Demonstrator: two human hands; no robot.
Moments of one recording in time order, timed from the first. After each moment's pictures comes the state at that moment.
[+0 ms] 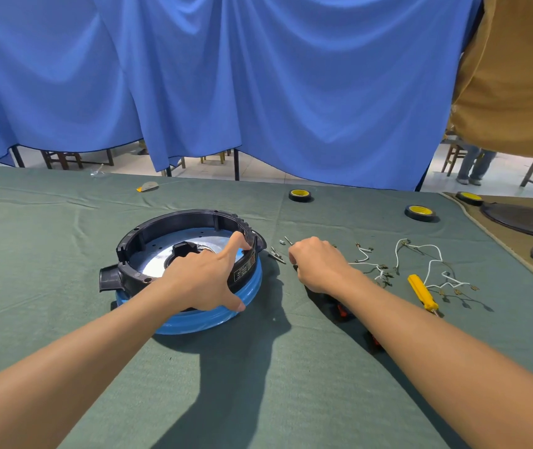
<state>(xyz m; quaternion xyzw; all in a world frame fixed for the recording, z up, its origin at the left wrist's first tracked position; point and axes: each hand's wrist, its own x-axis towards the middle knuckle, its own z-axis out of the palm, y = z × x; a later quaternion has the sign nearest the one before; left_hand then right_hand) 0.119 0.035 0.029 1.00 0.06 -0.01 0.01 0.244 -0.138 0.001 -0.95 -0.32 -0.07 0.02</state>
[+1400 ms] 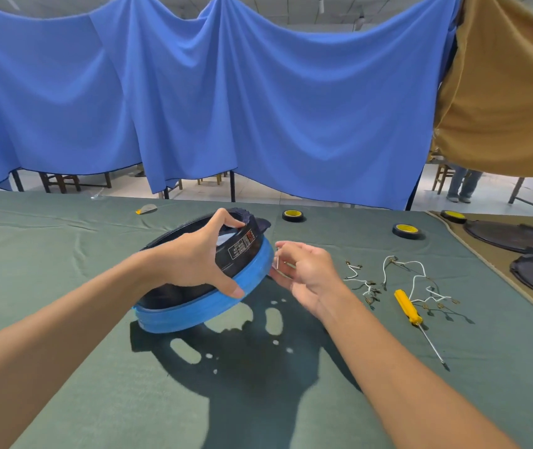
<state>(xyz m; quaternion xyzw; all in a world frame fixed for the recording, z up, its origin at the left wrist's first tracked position) 0.117 0.048 0.083 0.97 0.00 0.04 0.26 0.195 -0.128 0.037 -0.55 -0.04 0.17 0.82</state>
